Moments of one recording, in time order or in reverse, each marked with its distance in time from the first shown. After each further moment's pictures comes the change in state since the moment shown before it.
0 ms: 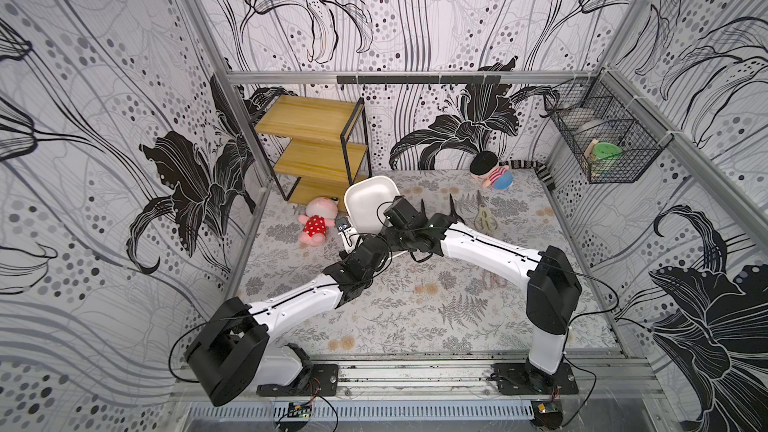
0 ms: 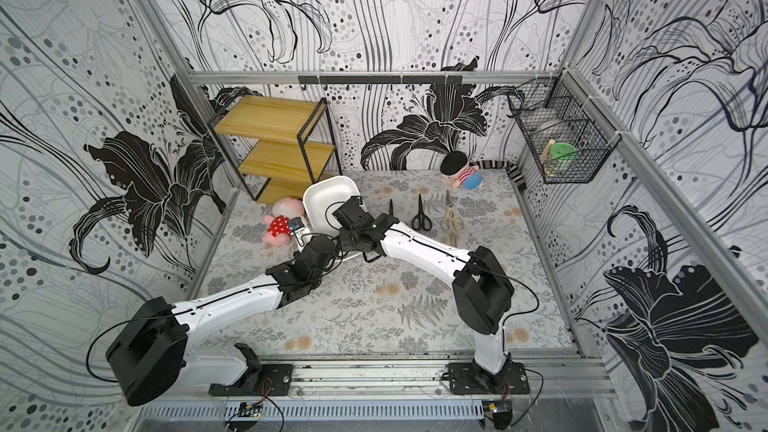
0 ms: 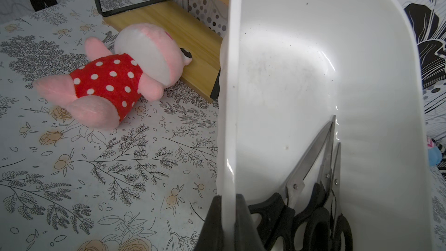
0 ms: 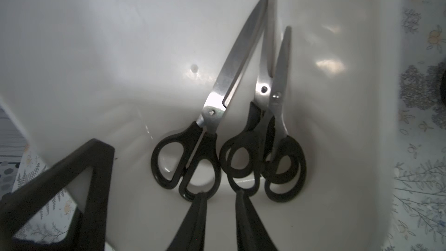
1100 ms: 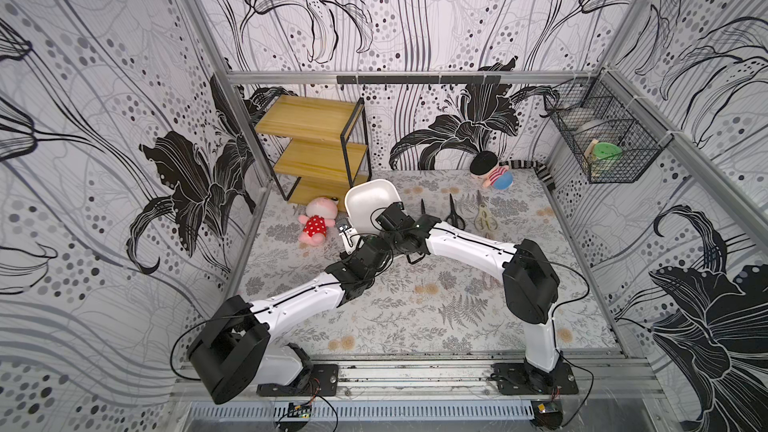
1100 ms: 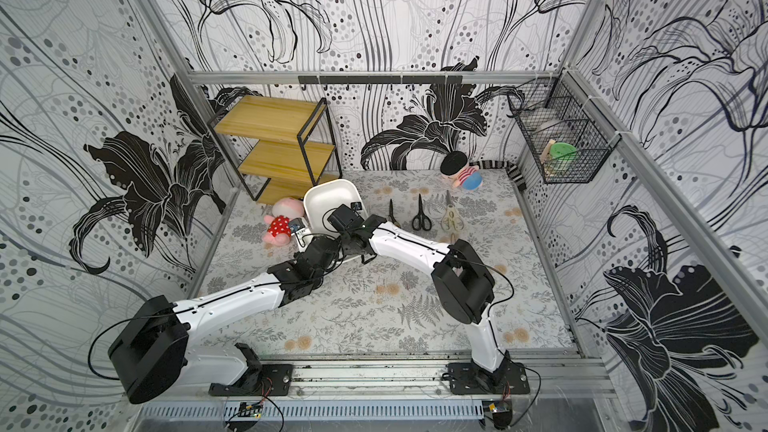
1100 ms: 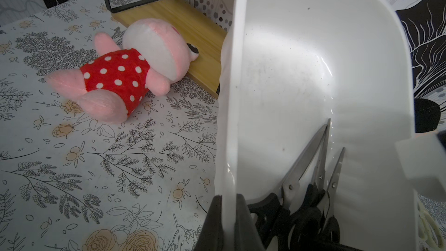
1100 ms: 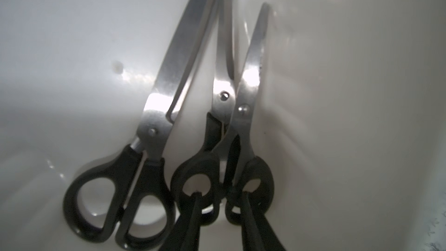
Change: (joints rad) left arm -0.005 -0.009 0.017 -0.060 -0.009 -0.024; right arm 0.000 0.144 0.069 -0.058 0.086 0.006
